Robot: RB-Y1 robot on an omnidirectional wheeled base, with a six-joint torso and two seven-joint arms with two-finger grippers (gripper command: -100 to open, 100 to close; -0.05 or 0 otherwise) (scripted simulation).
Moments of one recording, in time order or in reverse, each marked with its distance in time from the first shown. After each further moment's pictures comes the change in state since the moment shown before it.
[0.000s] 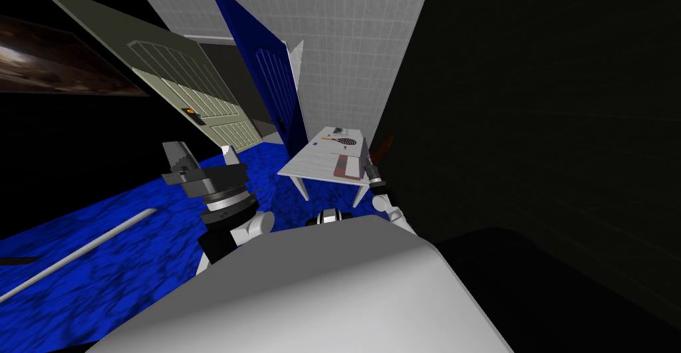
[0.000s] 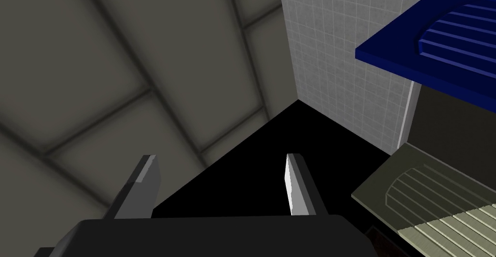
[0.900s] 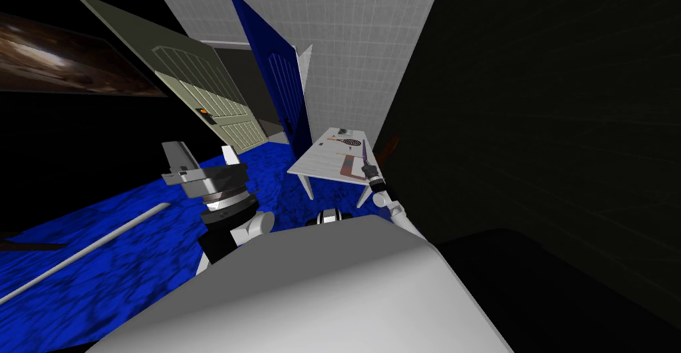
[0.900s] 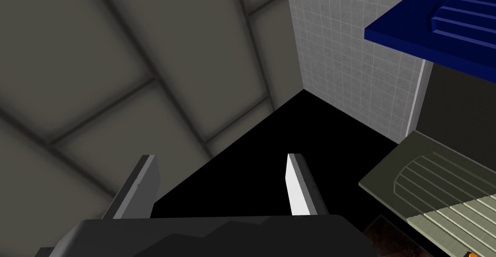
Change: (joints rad) left arm 0.000 0.000 0.000 0.000 0.000 0.000 0.000; right arm -0.059 -0.032 -0.032 0.090 0.098 0.125 0.164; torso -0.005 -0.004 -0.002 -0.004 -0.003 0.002
